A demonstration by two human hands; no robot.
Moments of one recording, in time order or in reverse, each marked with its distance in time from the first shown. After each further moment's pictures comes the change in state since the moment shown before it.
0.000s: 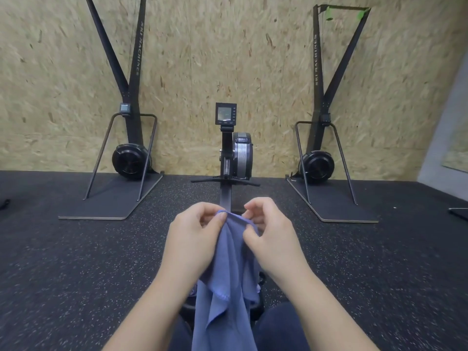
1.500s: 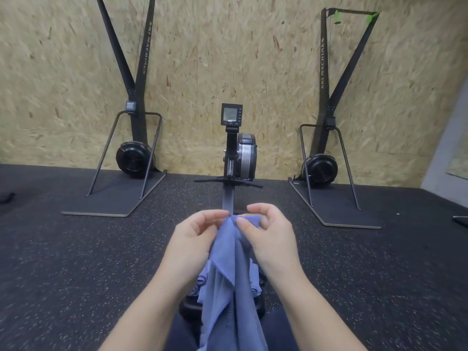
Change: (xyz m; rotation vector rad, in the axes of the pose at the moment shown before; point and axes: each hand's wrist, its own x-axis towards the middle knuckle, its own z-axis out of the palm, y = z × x) left_hand -0.006 -0.017 -0.008 -0.473 -0.165 -0.234; right_hand 0.001 -0.008 0.018 0.362 0.076 0.308
